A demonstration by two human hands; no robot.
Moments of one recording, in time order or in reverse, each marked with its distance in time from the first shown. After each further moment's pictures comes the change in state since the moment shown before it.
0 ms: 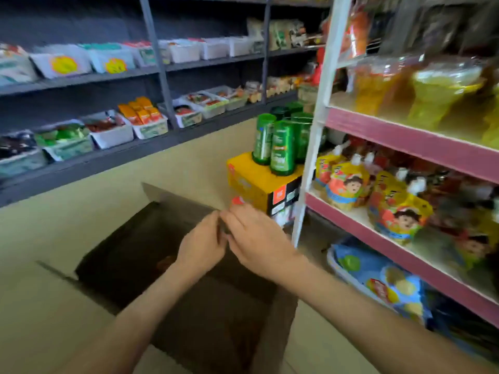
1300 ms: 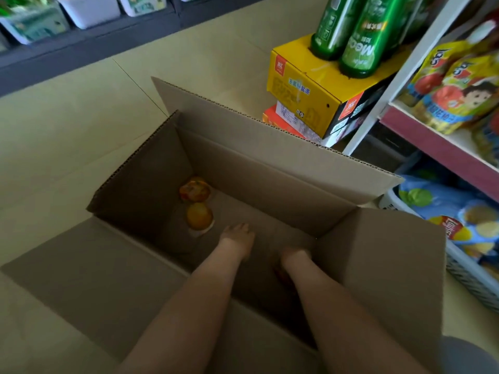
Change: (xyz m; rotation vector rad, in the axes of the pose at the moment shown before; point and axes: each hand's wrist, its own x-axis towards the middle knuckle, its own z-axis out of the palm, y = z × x) left_hand -0.044 -0.137 0.148 0.487 -1.102 0.090; right_hand -0.090 -0.044 0.240 0.031 -1.597 0.696
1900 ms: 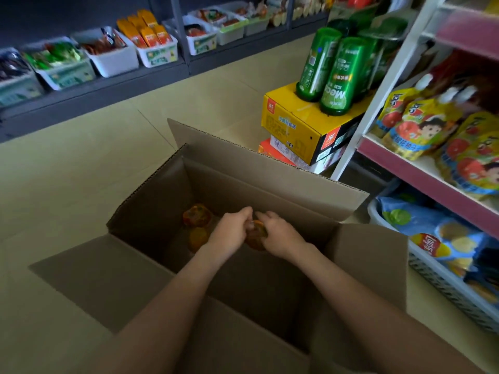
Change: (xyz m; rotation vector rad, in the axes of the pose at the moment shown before) left_hand -0.068 -0.008 -0.050 -0.611 0.709 0.075; right_hand -0.084 0.007 -0.063 0.472 0.721 -0.406
